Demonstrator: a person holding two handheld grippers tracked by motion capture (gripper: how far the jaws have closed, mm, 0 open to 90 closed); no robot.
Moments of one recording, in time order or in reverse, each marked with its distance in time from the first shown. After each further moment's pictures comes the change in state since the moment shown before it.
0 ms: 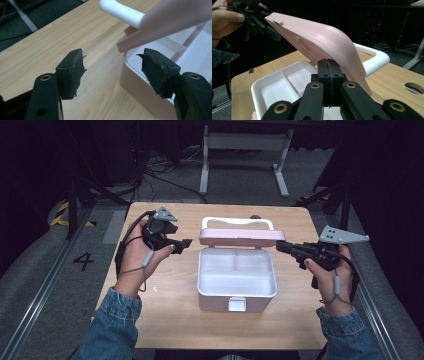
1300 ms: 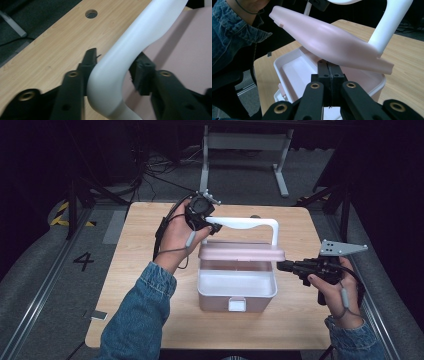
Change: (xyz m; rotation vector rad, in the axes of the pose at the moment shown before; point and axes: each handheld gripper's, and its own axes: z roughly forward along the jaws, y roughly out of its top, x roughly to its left) left arm -0.029 0.086 0.050 0.106 -0.034 0.091; right arm 0.015 -0.021 -0.014 0.124 0.093 0.066
